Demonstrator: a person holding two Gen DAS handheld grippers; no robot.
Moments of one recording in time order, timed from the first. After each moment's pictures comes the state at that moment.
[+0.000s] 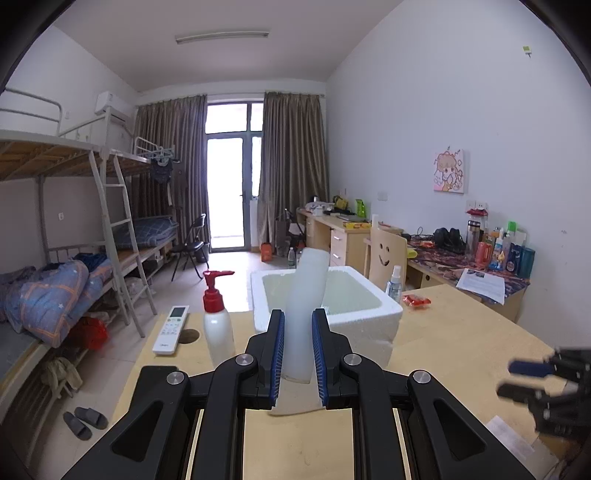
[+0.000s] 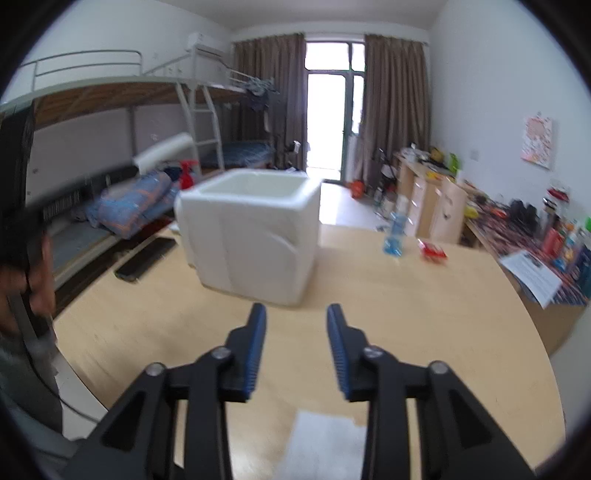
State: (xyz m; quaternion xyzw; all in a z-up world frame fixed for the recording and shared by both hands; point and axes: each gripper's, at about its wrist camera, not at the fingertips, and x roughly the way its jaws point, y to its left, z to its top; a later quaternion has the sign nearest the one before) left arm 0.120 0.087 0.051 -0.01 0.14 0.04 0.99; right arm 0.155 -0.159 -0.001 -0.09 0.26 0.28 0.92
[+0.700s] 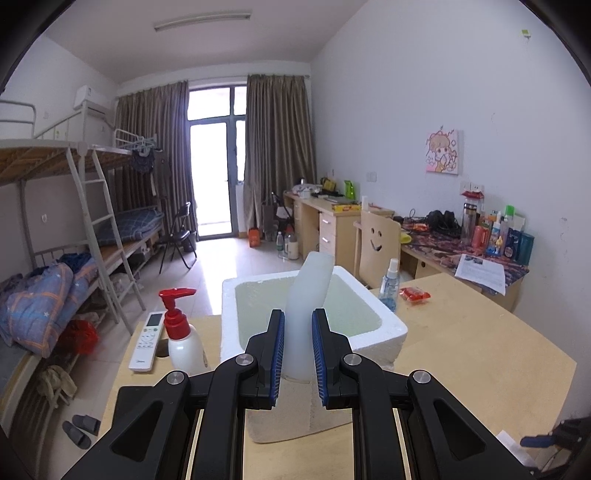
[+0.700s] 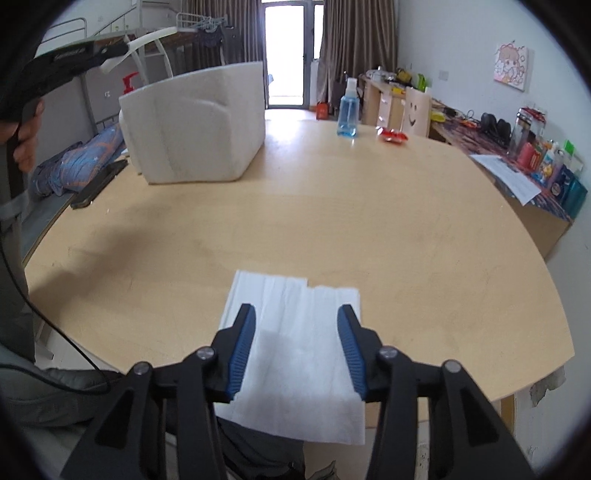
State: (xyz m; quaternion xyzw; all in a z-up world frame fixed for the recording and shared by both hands) left arm 0.188 0.079 0.057 0.01 0.18 0.02 0.98; right arm 0.151 -0.207 -0.073 -0.10 0.40 0.21 0.89
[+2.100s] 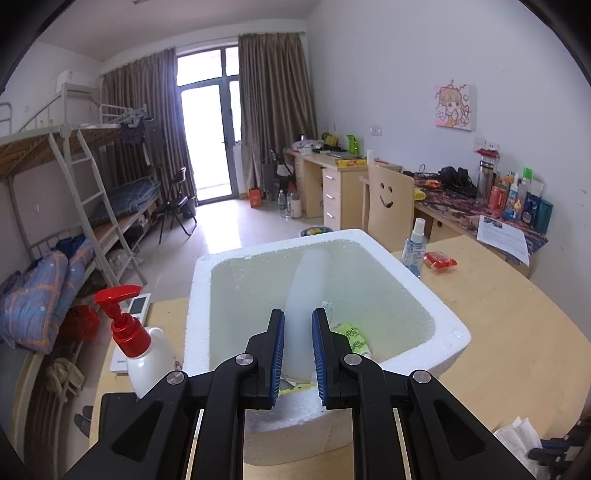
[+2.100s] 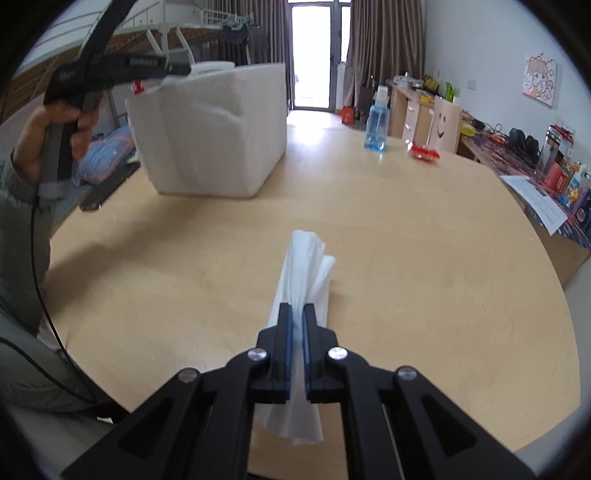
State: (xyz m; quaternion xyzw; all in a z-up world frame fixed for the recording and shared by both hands) left arm 0.261 0.086 0.031 0.02 0.27 0.02 0.96; right arm 0.188 -0.189 -0.065 -0.11 0.39 0.26 0.88
